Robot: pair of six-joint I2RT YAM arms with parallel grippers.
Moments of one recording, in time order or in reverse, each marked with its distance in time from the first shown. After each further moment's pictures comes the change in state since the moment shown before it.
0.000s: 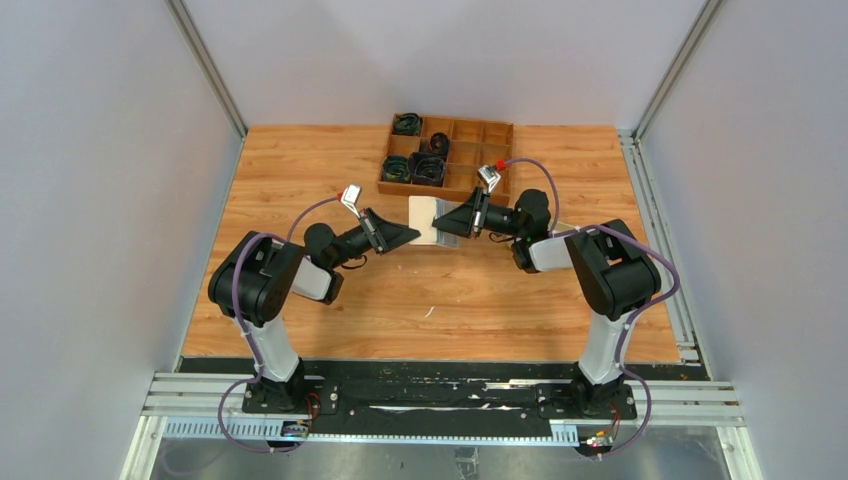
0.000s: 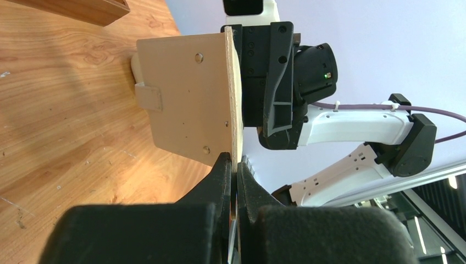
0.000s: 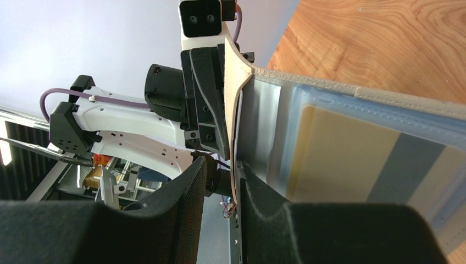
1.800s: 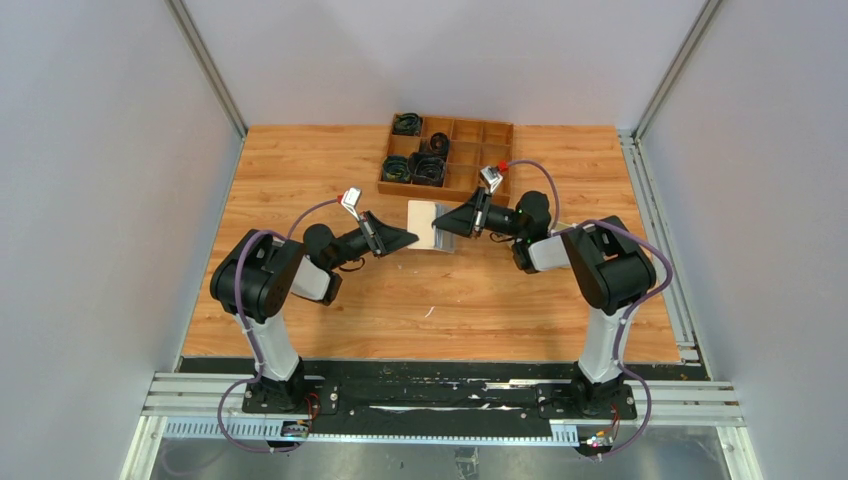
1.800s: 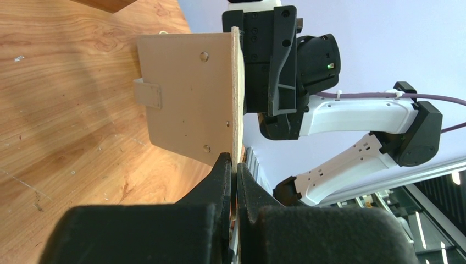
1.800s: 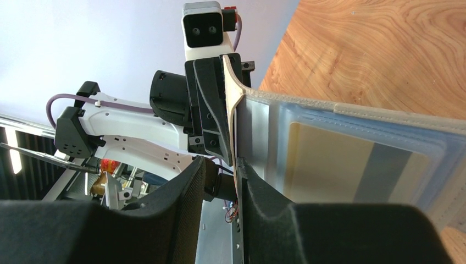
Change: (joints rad) left arm 0.016 0.025 -0.010 0.003 0.030 0.018; right arm -0.010 0.042 0.000 0.059 -0.006 0.045
